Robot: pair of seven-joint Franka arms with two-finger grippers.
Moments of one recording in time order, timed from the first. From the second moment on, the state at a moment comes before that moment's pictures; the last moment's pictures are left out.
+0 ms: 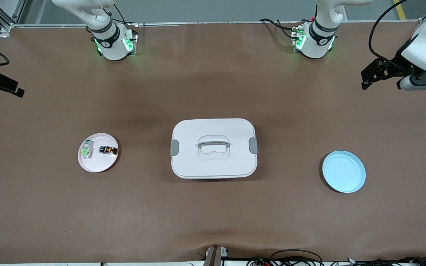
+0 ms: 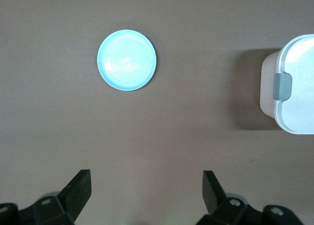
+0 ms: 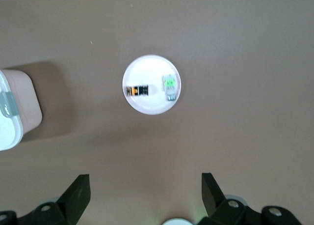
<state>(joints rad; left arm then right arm) -0.07 -0.07 -0.09 -1.59 0.02 1.53 -0.14 0.00 0.01 -0.08 -1.48 0.06 1.44 0.07</state>
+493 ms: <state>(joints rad) -0.07 -0.07 -0.09 -1.58 0.02 1.53 -0.14 0.04 -0.11 -0.07 -1.65 0.01 1.53 0.04</state>
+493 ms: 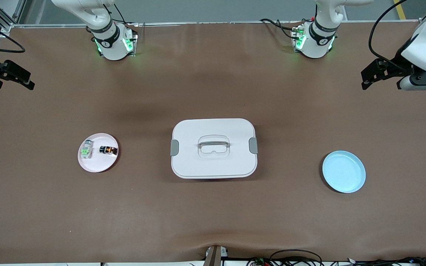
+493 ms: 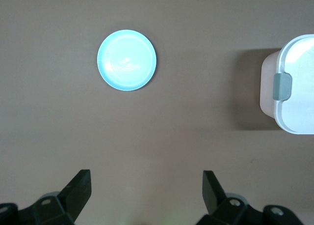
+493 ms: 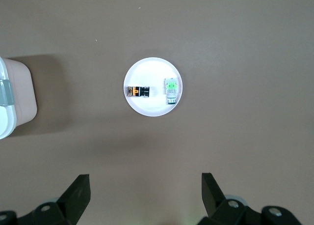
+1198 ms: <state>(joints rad) -0.07 -0.07 -0.09 -1.57 0.02 1.53 -0.14 0.04 -0.11 -0.05 -1.62 -0.02 1.51 0.03</state>
